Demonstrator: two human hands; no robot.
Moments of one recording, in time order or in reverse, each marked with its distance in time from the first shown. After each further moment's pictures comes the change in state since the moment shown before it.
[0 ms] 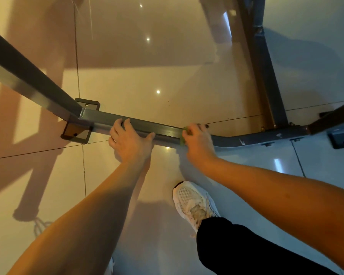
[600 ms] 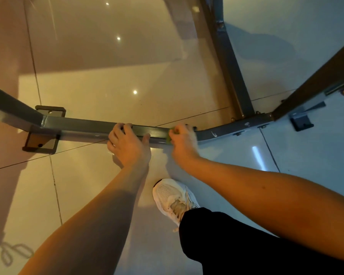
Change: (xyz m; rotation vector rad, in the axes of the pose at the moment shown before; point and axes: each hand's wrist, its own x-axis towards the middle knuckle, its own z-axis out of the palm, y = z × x) left_hand -0.040 0.051 0.035 -0.029 -0.005 0.106; right_hand -0.021 0.015 -0.010 0.133 -0.032 0.239
